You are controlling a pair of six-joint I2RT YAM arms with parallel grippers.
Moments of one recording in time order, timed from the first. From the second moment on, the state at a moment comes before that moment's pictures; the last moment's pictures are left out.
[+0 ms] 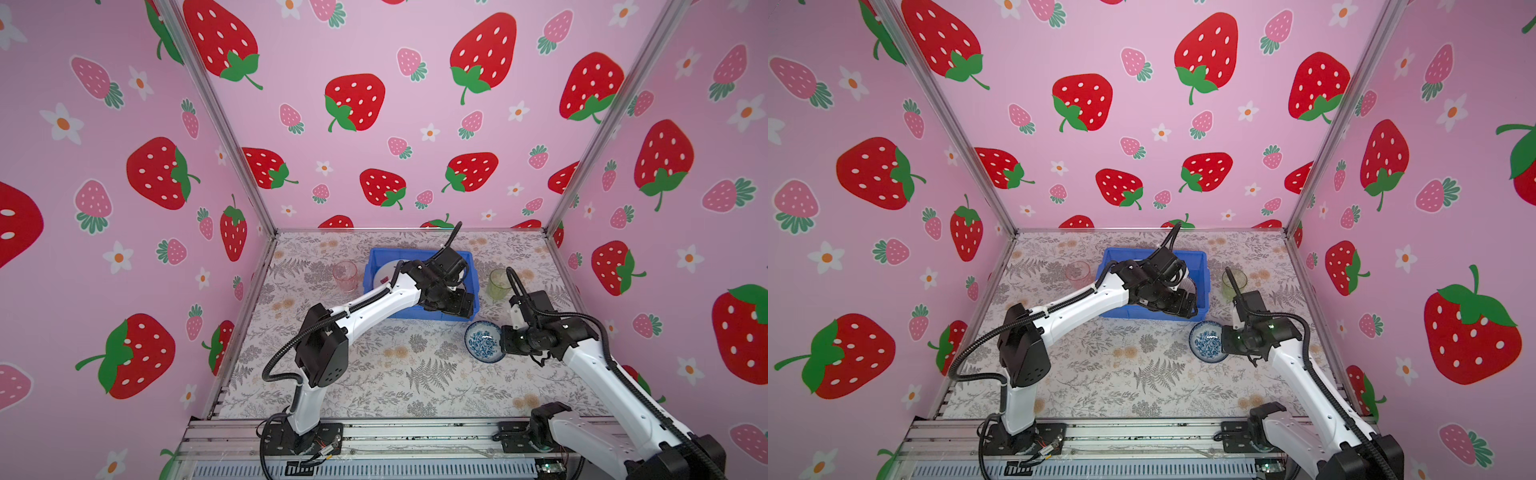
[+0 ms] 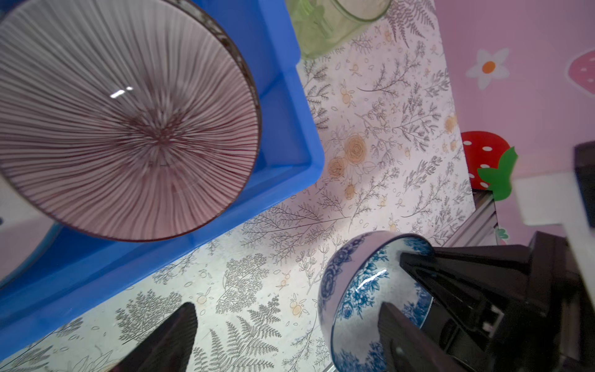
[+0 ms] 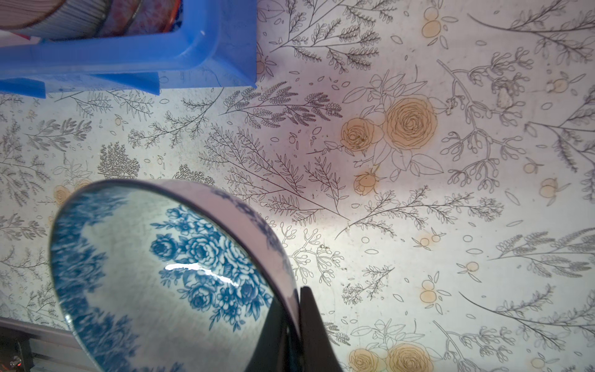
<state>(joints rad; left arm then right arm) -0.89 2.02 1.87 -0.88 0.25 -0.52 0.37 1.00 0.79 -0.96 -0.10 0.33</state>
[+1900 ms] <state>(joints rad) -0.97 2.18 2.00 -0.97 0.32 -0.47 0.36 0.99 0.83 -1.00 -0.06 0.32</state>
